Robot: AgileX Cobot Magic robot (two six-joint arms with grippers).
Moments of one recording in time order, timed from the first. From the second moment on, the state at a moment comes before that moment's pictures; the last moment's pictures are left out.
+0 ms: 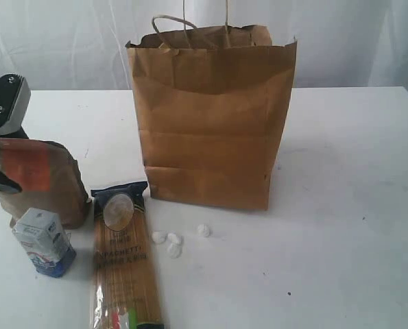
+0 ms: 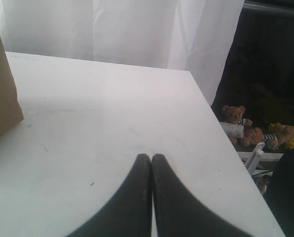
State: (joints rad) left arm -0.01 1.57 -1.12 -0.44 0.91 1.85; right arm 0.05 0.23 -0.13 -0.70 0.25 0.52
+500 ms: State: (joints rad) left arm -0.01 1.65 -1.12 -0.60 0.86 1.85; right arm 0.05 0.23 -0.13 -0.70 0.25 0.52
